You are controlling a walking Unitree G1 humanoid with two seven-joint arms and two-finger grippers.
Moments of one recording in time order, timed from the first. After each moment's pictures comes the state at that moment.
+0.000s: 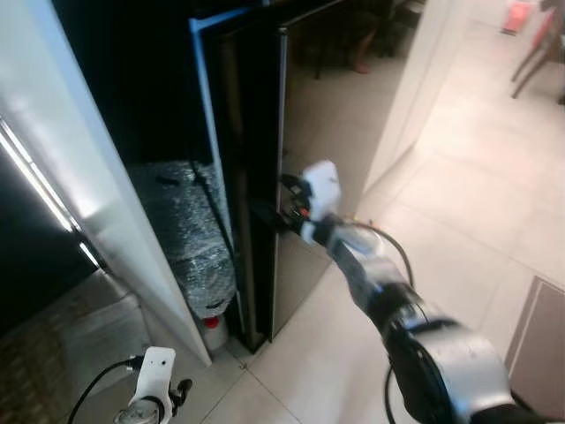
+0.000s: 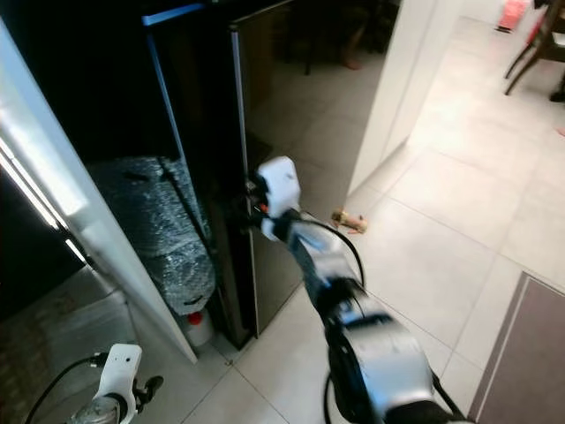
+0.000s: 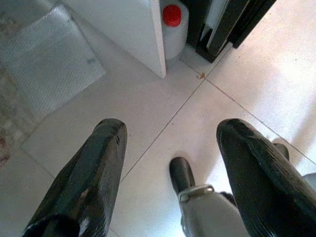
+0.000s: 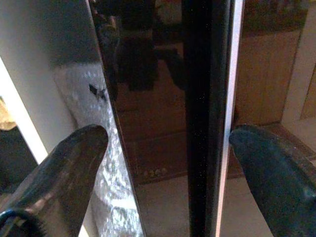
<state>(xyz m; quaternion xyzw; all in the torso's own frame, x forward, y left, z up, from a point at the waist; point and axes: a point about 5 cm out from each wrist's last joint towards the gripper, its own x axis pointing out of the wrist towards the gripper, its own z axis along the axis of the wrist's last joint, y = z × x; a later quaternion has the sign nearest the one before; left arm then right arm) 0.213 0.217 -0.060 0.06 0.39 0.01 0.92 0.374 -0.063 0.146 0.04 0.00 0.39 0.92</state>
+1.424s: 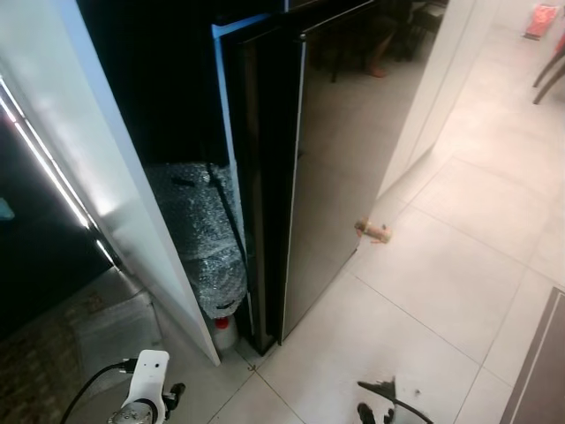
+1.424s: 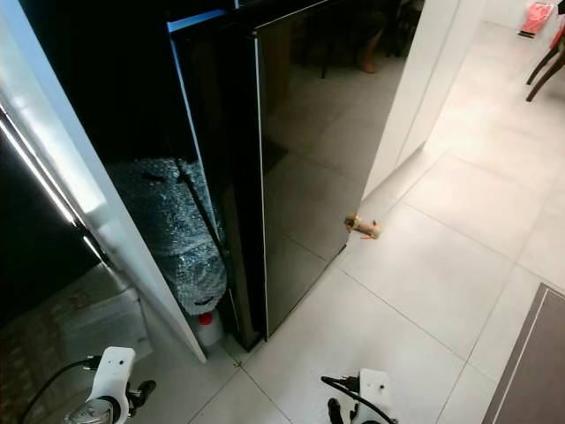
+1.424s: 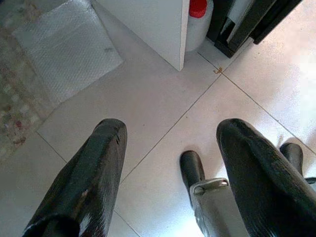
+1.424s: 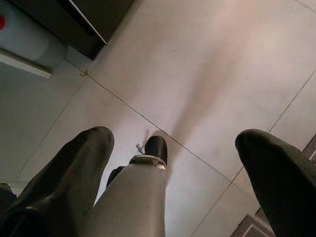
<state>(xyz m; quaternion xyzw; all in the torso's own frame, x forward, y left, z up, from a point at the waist) 0.211 0.227 -0.060 0.06 0.40 0.02 0.92 0.172 -0.182 -0.090 0.07 0.47 -0.04 0.88</state>
